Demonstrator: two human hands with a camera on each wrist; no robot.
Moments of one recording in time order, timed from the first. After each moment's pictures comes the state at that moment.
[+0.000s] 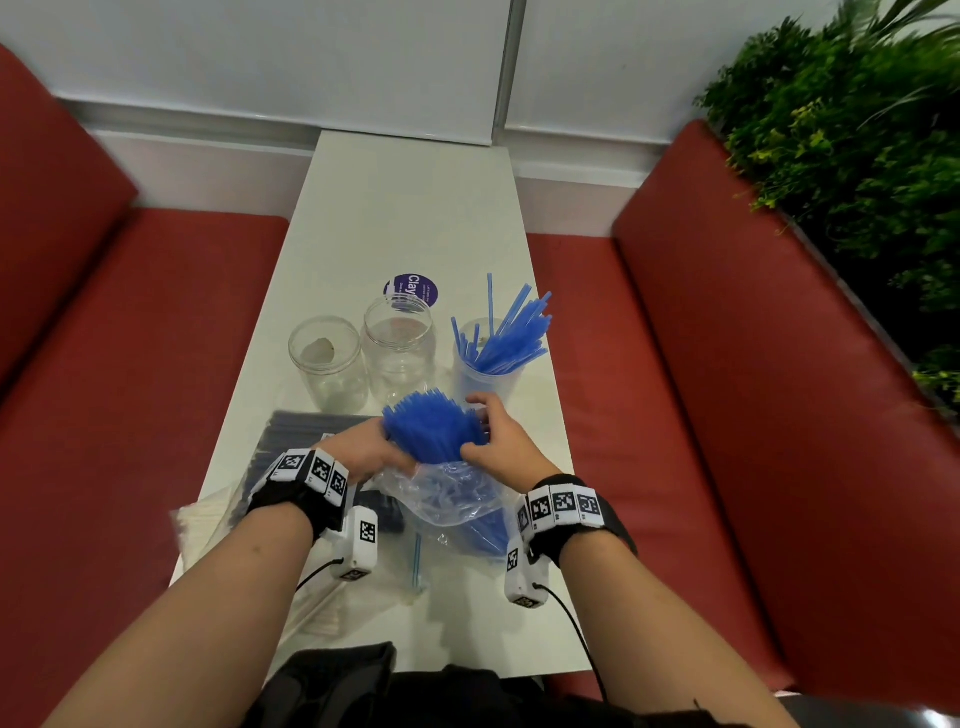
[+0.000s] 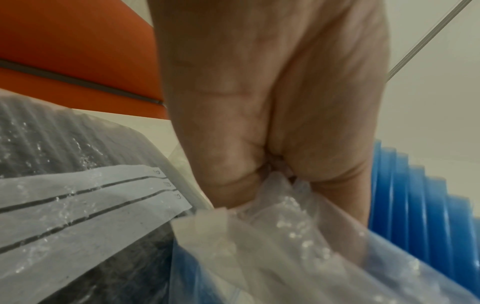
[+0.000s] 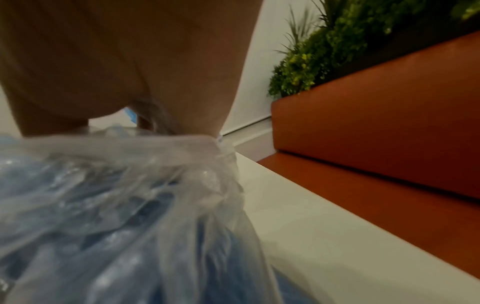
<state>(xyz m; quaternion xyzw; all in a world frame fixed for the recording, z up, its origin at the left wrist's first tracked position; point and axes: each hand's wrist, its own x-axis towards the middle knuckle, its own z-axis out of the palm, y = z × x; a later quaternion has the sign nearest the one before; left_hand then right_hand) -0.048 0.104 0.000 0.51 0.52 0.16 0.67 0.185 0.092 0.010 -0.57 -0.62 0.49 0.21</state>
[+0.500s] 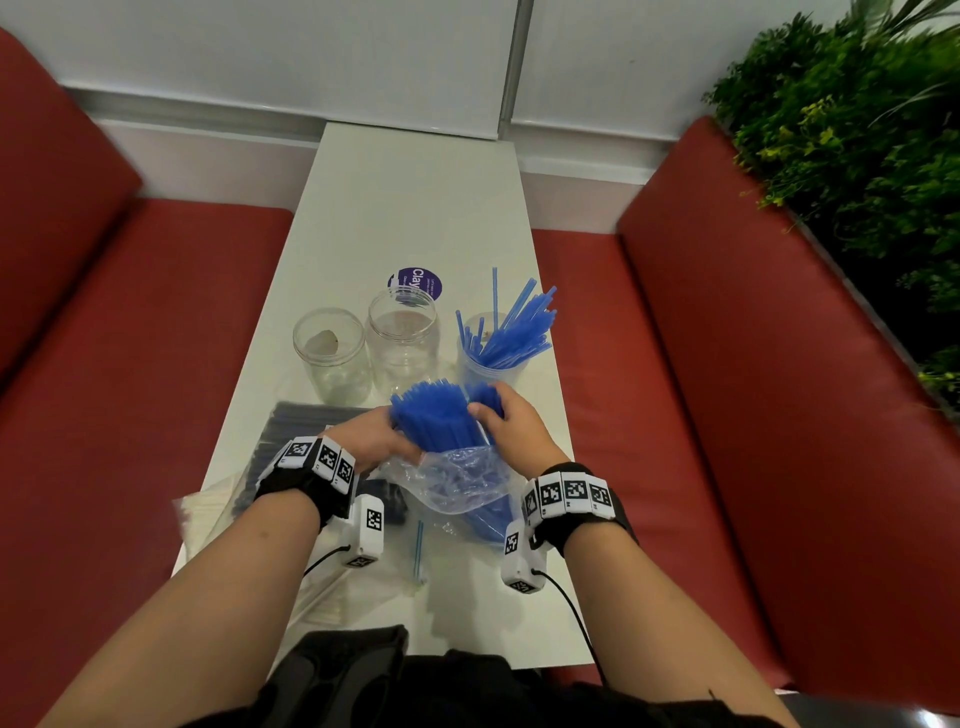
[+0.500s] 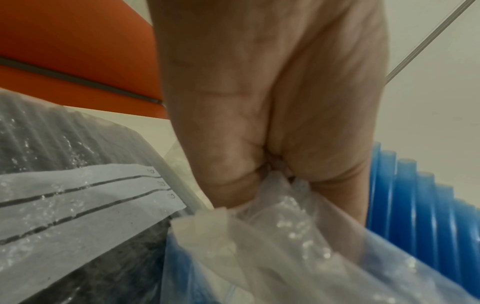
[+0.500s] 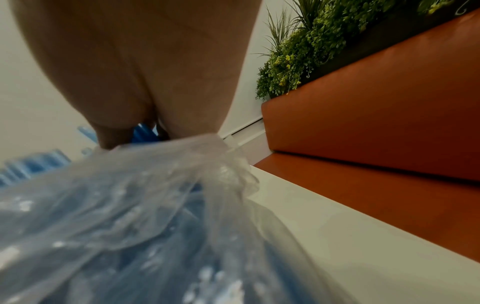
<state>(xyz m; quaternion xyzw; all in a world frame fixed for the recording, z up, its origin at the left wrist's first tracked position) -0.038 0.102 0.008 0.48 0.52 0.21 0.68 0.184 0.103 0.012 -0.60 -0.59 0.46 0.29</state>
